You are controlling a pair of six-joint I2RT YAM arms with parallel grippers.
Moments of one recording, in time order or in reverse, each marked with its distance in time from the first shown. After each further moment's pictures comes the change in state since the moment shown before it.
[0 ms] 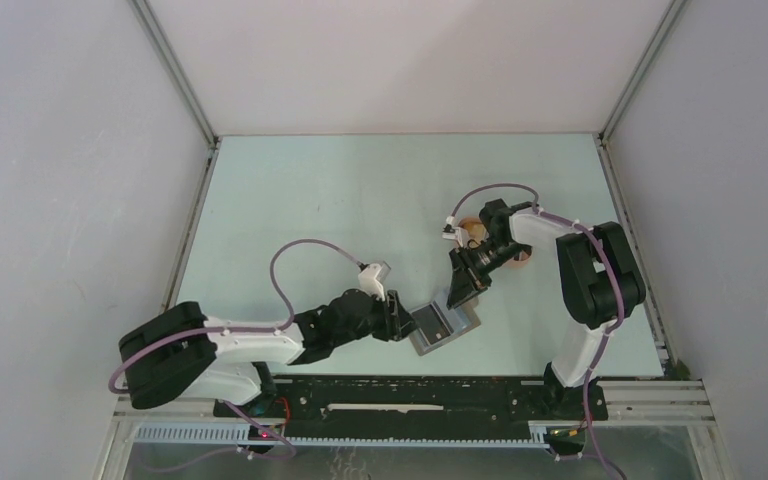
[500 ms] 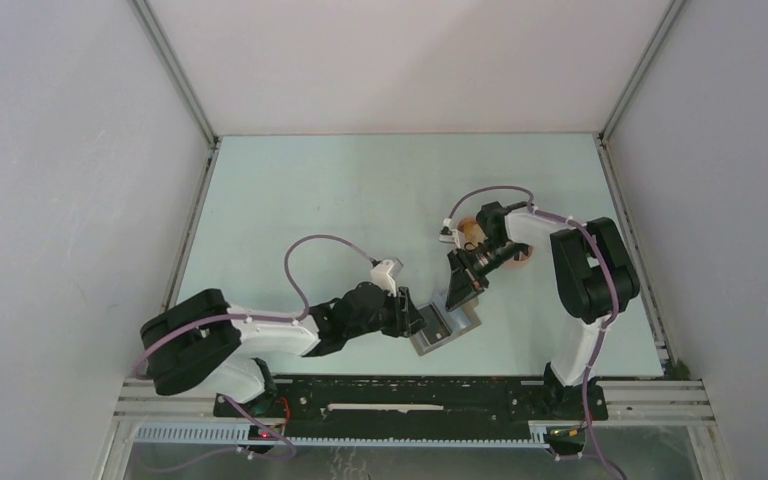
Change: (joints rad) left arm 0.012 0.093 0.081 -0.002 0.041 0.000; right arm 0.012 0.037 0.017 -0.042 -0.049 -0.031
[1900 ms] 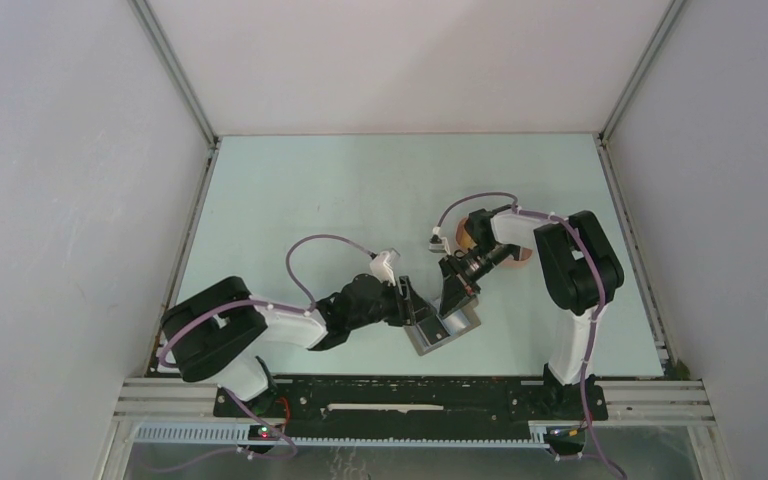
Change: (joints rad) left arm 0.074 0.133 0.002 0.214 0.084 -0.089; right arm 0.059 0.090 0.028 -0.043 -0.046 -0.021
